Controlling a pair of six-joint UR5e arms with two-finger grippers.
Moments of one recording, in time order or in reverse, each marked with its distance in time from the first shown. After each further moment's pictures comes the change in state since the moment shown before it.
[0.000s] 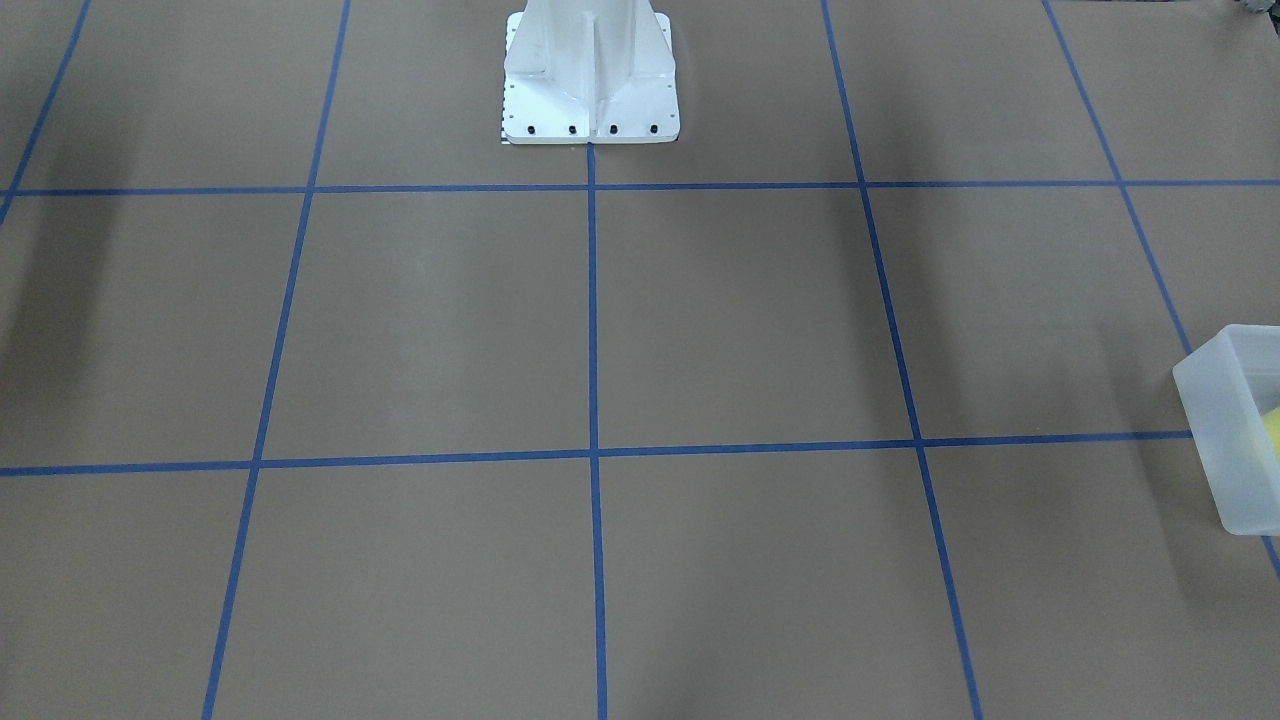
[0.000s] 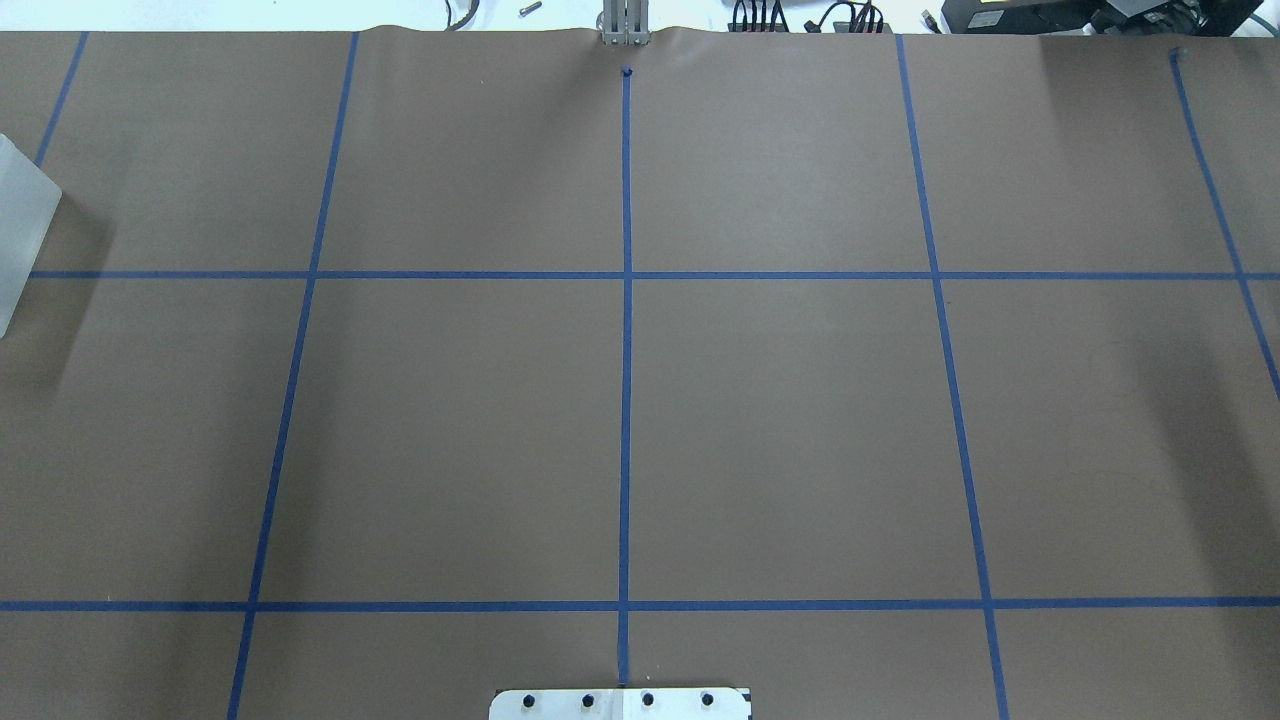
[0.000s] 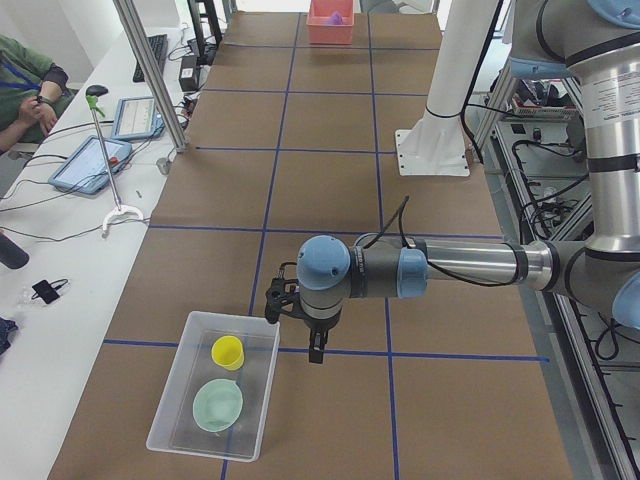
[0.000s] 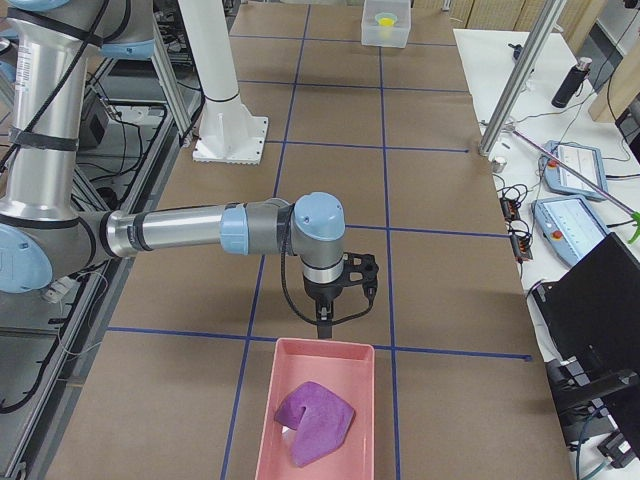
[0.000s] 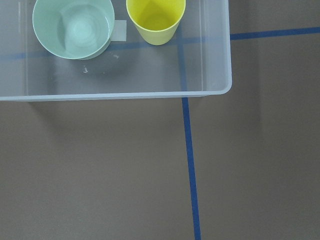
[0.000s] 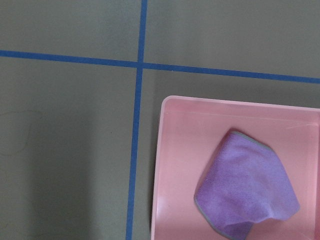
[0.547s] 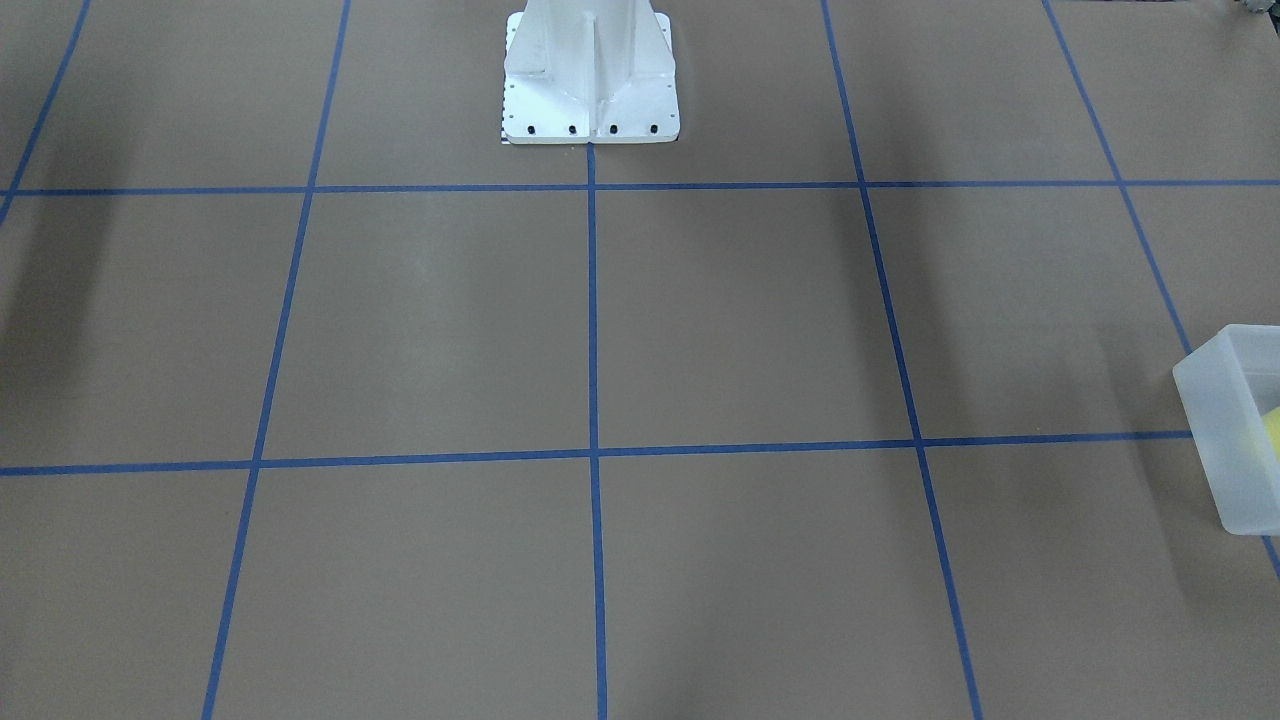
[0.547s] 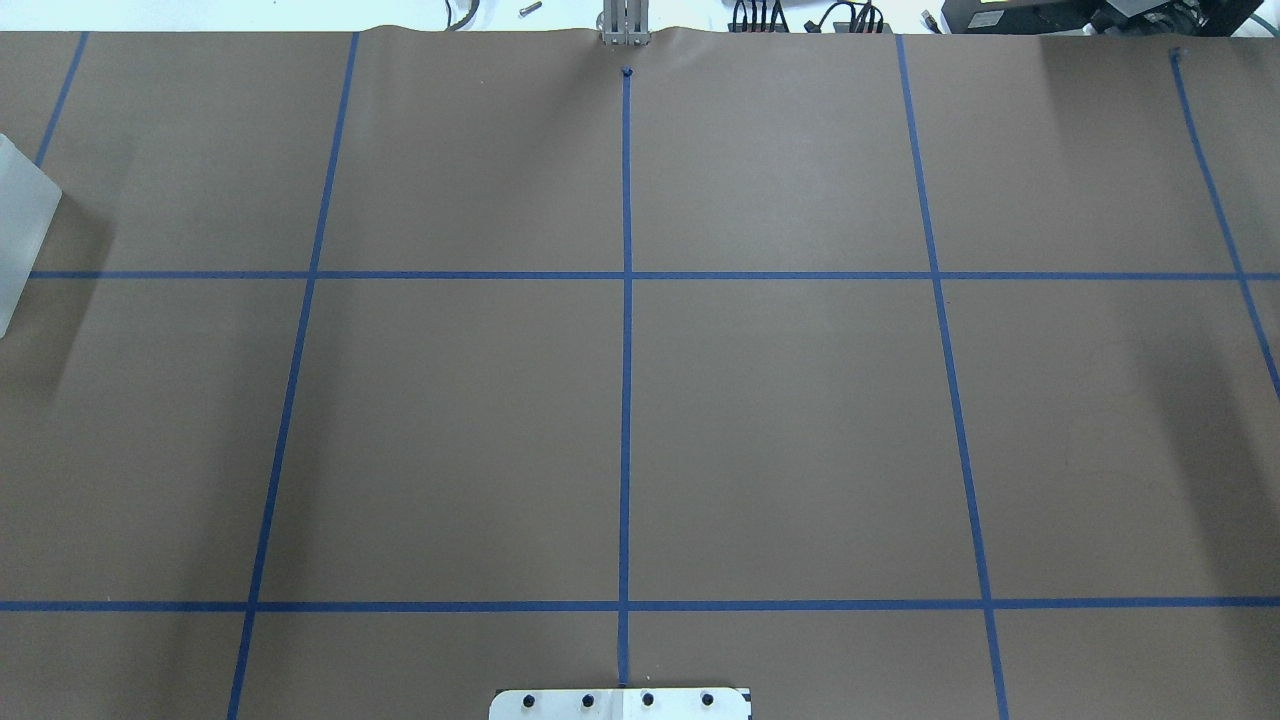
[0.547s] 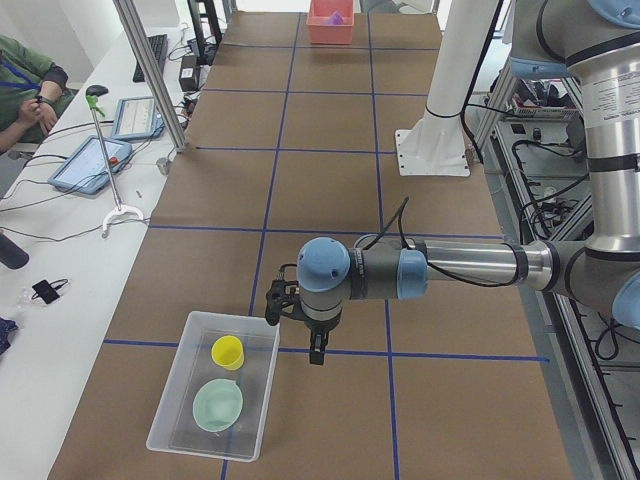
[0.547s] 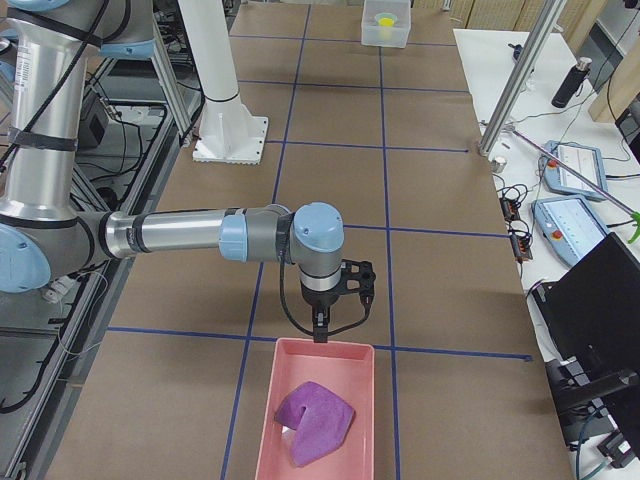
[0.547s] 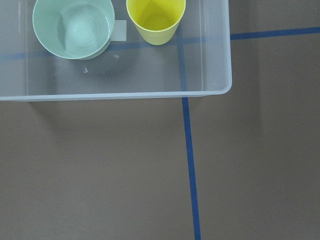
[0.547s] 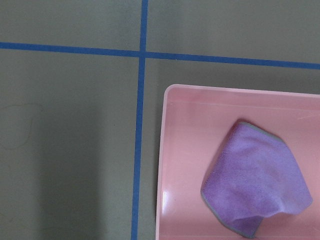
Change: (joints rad) left arm 0.000 0.000 0.006 0.000 0.000 0.000; right arm 0.001 -0.003 -0.024 0.001 0.045 -0.006
